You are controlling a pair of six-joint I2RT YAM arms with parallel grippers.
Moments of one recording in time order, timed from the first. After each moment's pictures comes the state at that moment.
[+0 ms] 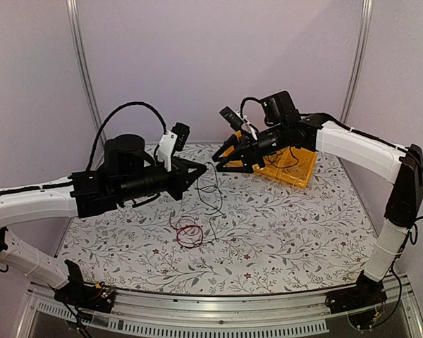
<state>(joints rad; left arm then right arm) -0.99 1.26 0.96 0.07 -0.06 -0.21 0.69 1.79 1.64 -0.46 -1.05 -0.24</state>
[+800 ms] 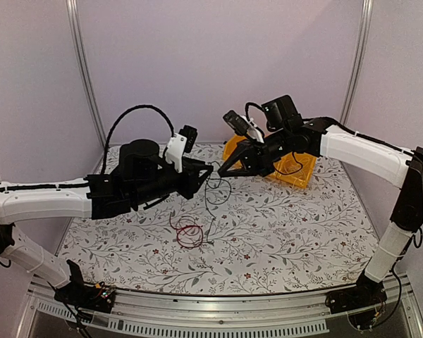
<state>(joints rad) -1.02 1.33 0.96 0.15 -0.20 -0.19 0.72 1.74 1.57 -0.46 -1.26 -0.16</state>
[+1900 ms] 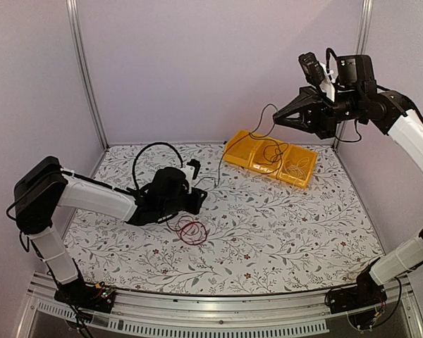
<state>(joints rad) -0.87 1.74 0.87 0.37 -0.24 -0.33 0.53 1.41 1.70 -0.69 -1.23 -0.34</state>
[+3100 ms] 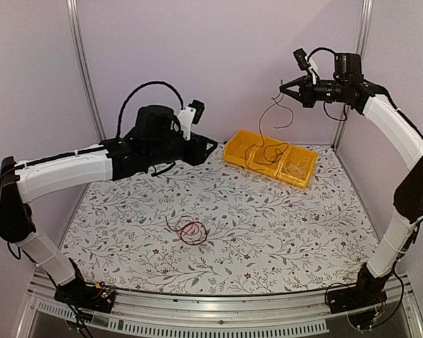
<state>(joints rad) -0.83 1.58 1.29 -0.05 -0.08 -0.16 0.24 1.73 1.90 -0.47 -0.77 -0.28</state>
